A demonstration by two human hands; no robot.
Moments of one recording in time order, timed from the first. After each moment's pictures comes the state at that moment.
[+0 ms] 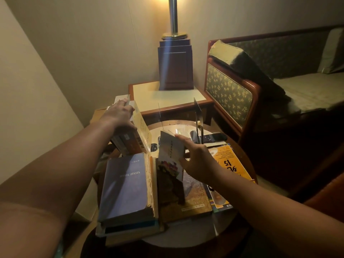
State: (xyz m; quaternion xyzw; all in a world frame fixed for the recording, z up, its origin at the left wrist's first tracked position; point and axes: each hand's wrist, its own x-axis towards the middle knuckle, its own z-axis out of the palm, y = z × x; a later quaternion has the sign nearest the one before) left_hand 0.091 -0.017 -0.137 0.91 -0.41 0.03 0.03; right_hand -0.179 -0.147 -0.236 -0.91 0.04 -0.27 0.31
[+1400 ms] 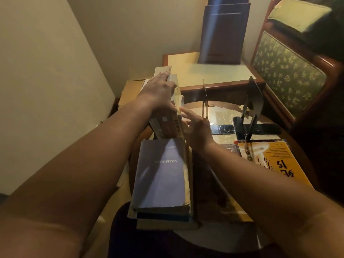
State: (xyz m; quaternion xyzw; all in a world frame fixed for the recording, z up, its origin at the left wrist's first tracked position) left_hand 0.100 -0.015 -0.141 0.89 -0.45 0.05 0.06; right_hand -0.011 -0.115 -0.279 -0.85 0.08 -0.34 0.39
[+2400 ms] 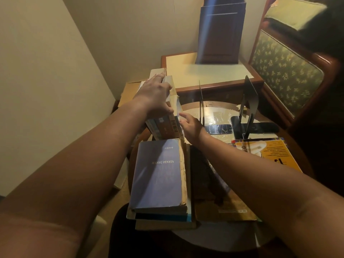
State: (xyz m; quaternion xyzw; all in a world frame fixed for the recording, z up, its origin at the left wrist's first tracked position) left_hand 0.097 -0.014 -0.140 0.90 -0.44 0.05 0.06; right_hand -0.002 -0.120 -0.267 -0.80 0.20 -0.09 0.55
